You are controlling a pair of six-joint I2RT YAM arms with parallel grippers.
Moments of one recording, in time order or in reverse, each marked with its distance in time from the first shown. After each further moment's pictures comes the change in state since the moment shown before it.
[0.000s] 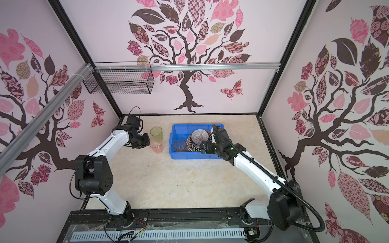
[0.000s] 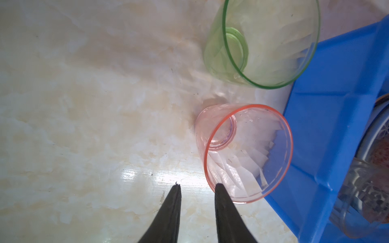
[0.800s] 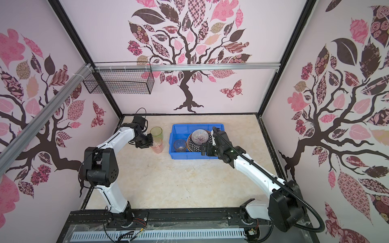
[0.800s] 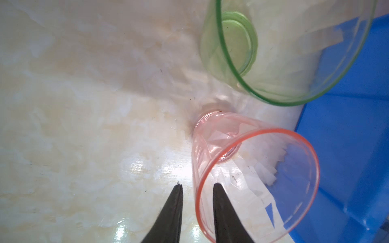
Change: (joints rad) left arm -0.022 0.124 0.075 -0.024 -0.017 0.018; right arm 0.000 -0.013 -0.059 0.055 -0.017 0.003
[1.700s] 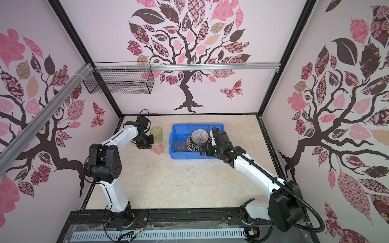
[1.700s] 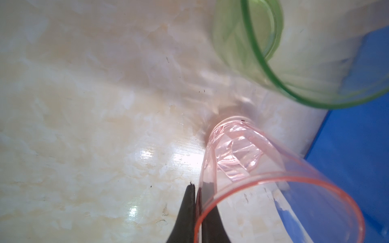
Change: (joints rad) left arm -0.024 0.066 0.075 -0.103 -0.050 -0.003; right arm 0.000 0.000 0.000 0.008 -0.048 0.000
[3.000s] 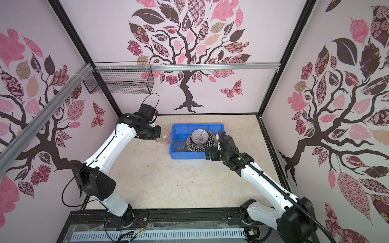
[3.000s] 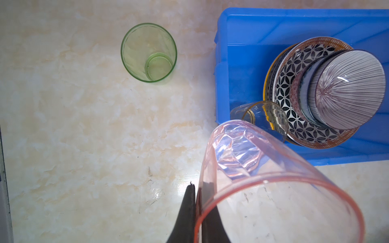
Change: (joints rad) left arm -0.250 -0.232 0.240 -0.198 -0.095 0.049; right arm 0.000 -0.186 -0.085 -0.084 0.109 -0.007
